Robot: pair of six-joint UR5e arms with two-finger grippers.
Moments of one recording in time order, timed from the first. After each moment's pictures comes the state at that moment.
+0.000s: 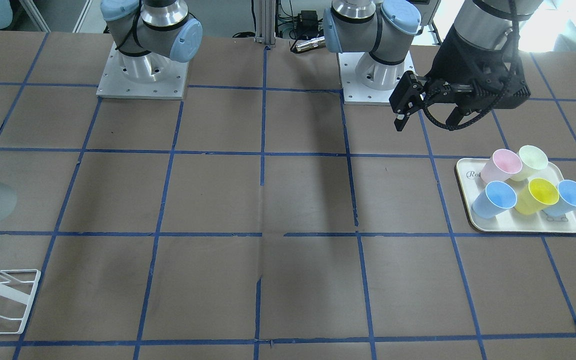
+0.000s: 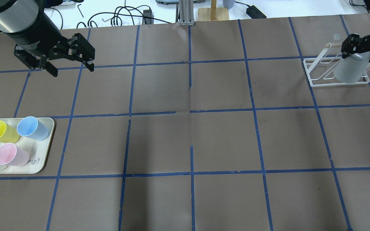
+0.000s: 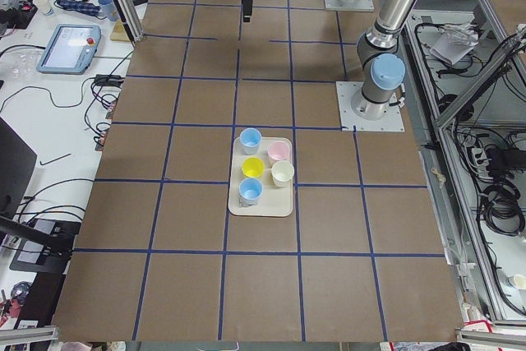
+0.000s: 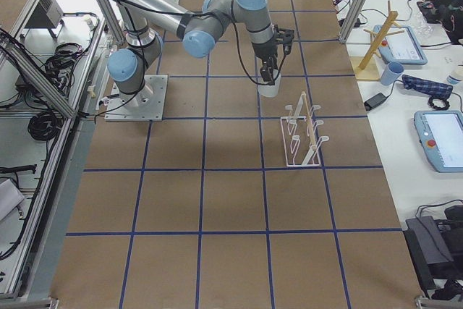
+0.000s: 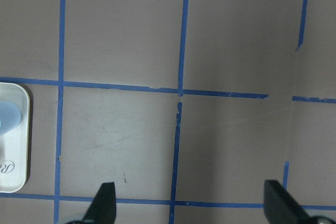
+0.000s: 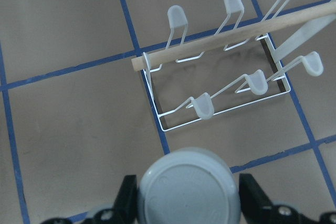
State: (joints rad) left arm -1.49 -1.54 -1.55 -1.57 1.52 0.01; right arm 1.12 -1.52 1.83 -2.24 -1.52 -0.17
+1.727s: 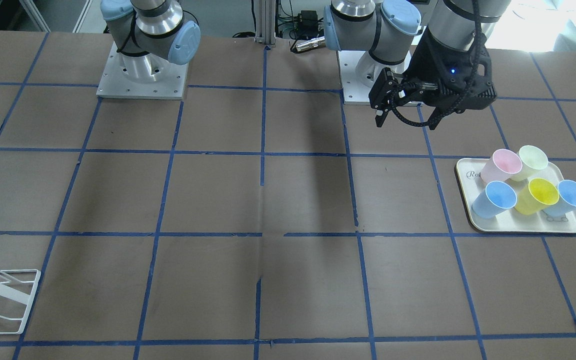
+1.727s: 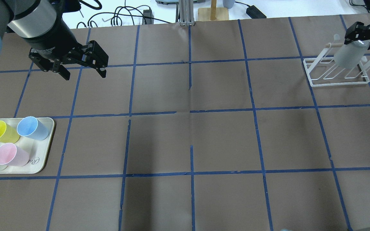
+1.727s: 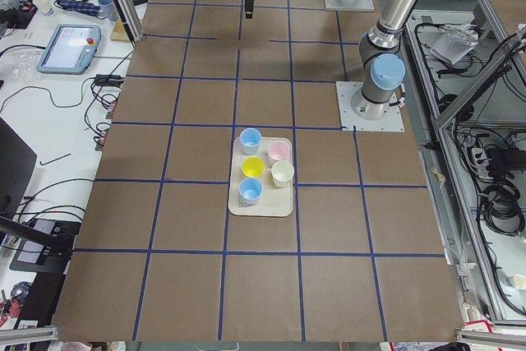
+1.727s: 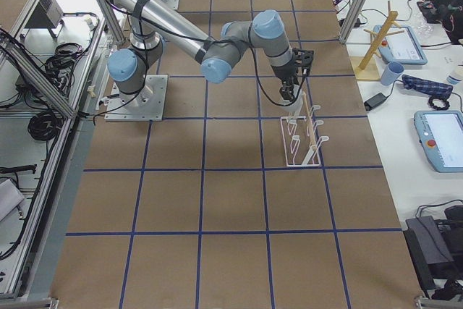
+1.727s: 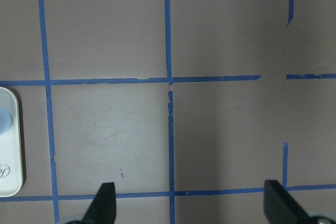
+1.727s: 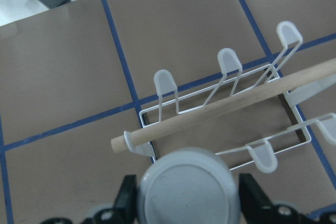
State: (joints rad) left arm -1.55 -1.54 -1.56 -1.57 1.53 0.03; right arm 1.07 -1.36 1.74 -2.37 -1.41 -0.14
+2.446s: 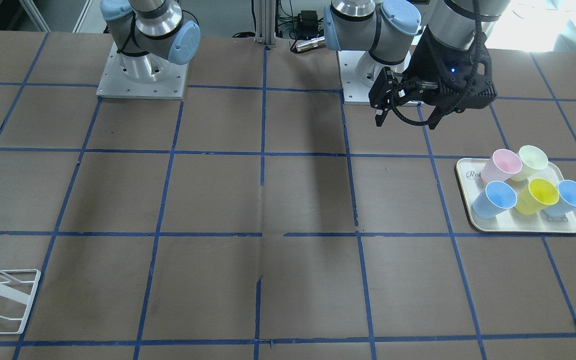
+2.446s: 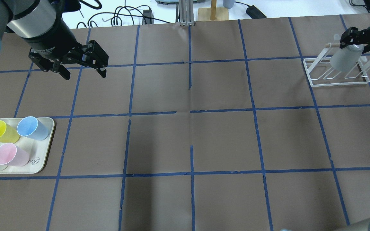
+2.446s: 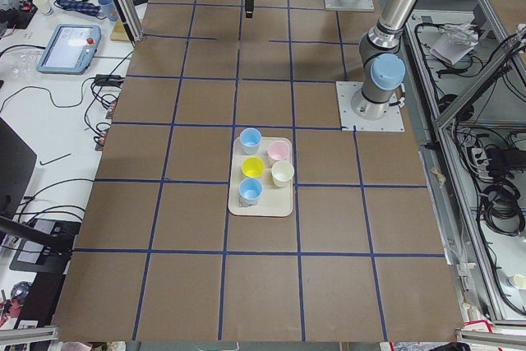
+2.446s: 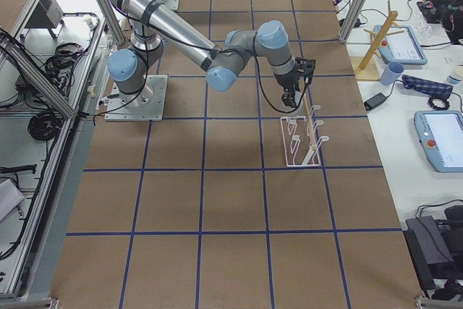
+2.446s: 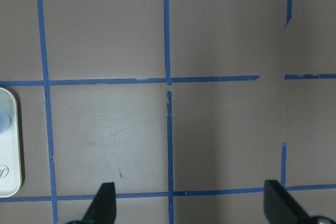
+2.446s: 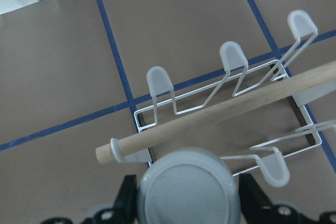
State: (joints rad) left arm -1.55 -1.54 -1.56 -1.57 1.52 0.03; right arm 1.07 -1.31 1.75 -2.42 -1.41 -0.14
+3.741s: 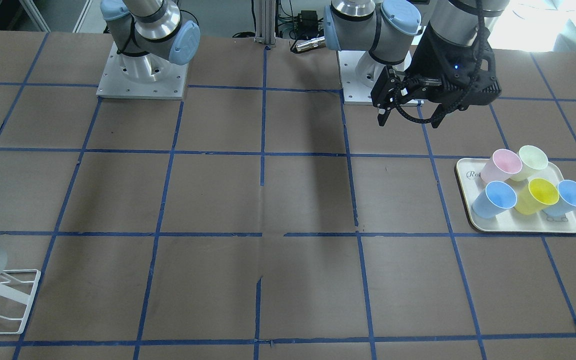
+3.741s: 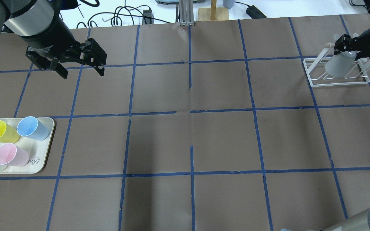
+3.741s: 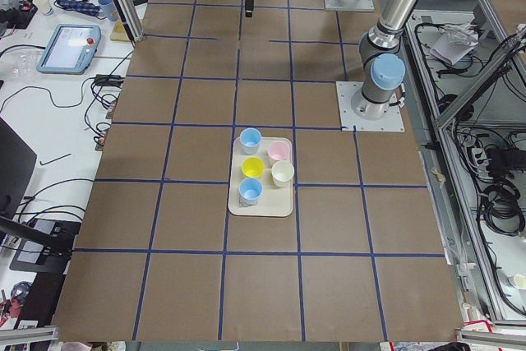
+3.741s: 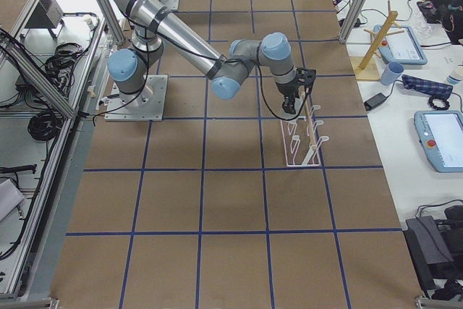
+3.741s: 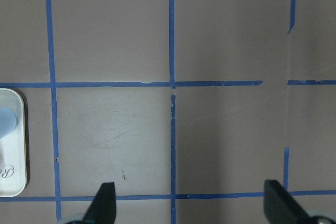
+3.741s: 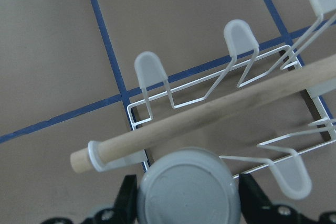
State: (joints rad) left arm -1.55 -1.53 -1.56 -1.57 1.54 0.02; right arm 1.07 -1.25 1.75 -2.43 -1.41 -0.13
